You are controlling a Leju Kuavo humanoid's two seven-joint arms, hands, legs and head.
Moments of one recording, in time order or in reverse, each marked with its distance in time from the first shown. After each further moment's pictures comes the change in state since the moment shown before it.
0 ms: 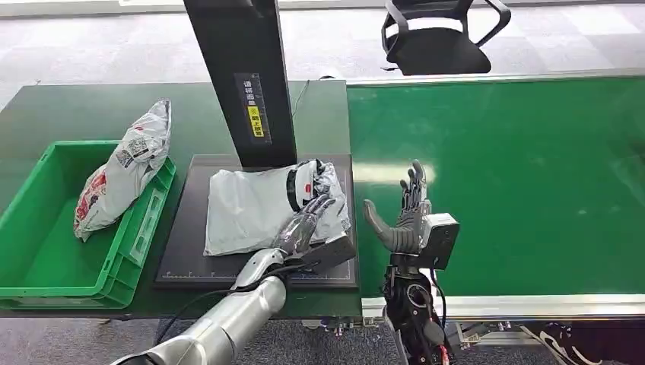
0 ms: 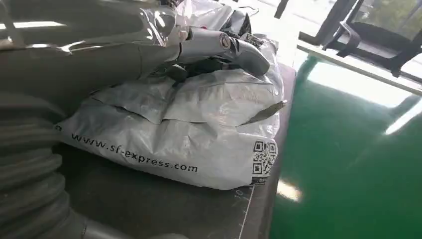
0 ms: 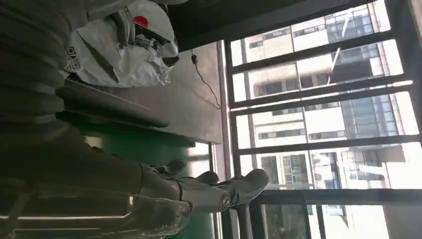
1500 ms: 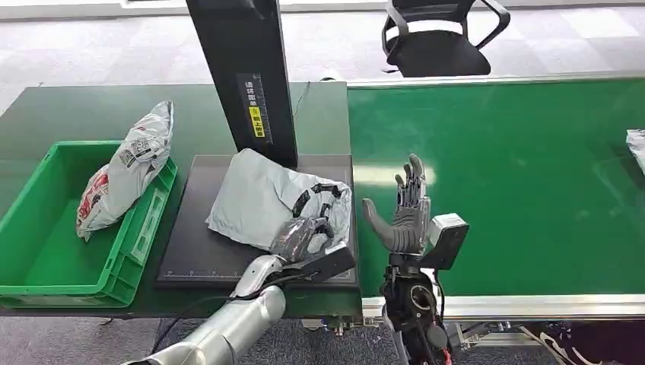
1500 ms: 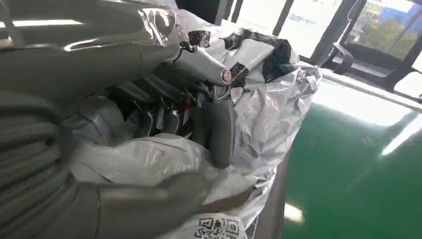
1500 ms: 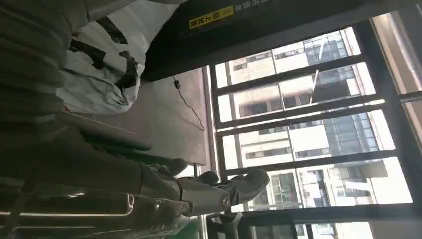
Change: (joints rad) left arm 0.029 0.000 0.011 0.011 -0.056 0.115 -0.049; right arm 0.030 0.005 0.012 -0.092 -0.040 0.077 0.026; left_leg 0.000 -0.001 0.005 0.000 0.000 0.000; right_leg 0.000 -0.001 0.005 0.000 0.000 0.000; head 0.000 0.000
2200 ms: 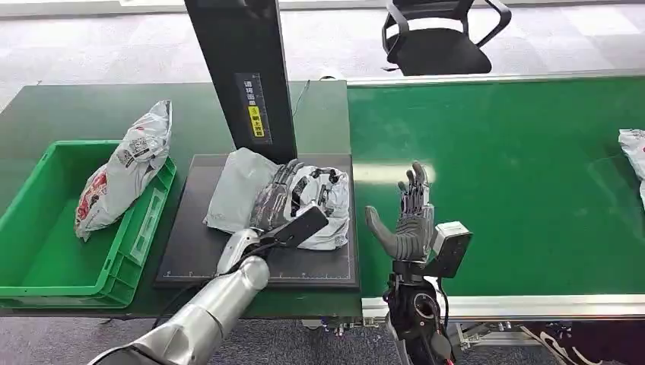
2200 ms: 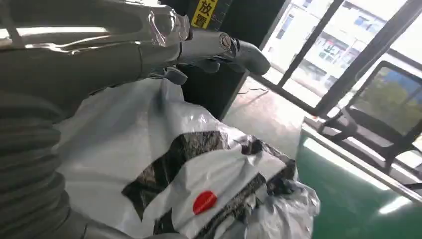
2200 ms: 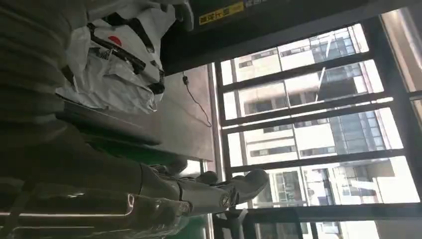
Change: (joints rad) left arm -0.084 0.041 0.121 -0.066 0.030 0.025 -0.024; right arm 0.041 -0.008 -0.004 -0.034 0.016 0.006 0.008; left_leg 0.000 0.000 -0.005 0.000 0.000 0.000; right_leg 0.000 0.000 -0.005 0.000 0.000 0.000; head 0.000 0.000
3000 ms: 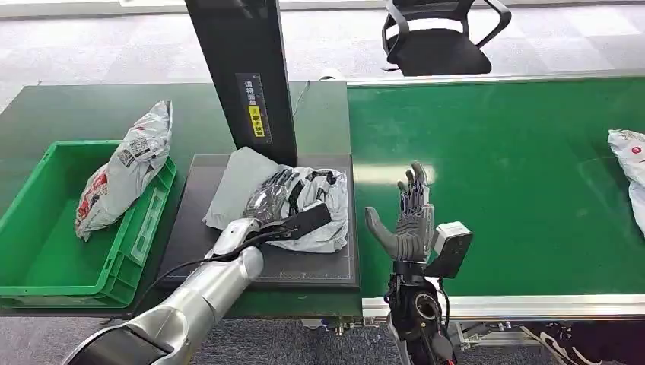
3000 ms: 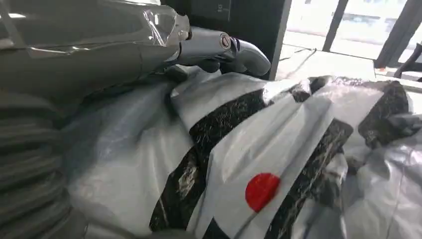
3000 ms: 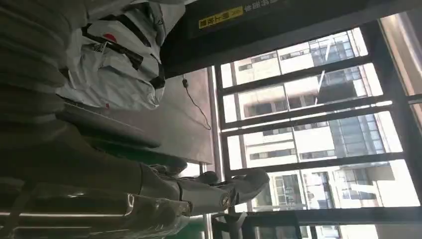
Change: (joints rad) left arm -0.068 0.036 -0.061 0.074 -0.182 -0.200 0.258; right arm 0.004 -0.001 -0.006 -0.009 -0.001 0.016 0.005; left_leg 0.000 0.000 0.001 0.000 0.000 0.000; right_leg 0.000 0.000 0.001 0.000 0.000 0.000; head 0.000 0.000
